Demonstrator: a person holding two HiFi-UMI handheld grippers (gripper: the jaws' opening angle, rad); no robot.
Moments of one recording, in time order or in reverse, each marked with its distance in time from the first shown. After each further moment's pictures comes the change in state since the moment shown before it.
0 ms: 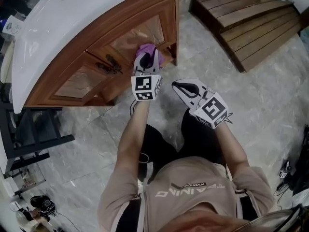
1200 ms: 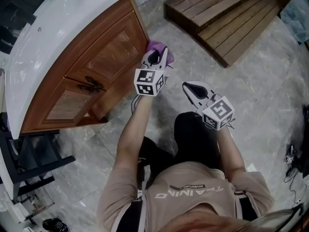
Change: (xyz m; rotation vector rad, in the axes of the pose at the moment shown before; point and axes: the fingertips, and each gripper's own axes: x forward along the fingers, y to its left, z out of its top) left arm 0.078 -0.131 0.023 -0.105 0.021 -0.355; right arm -0.103 -0.070 -0.026 0.149 -0.057 -0.293
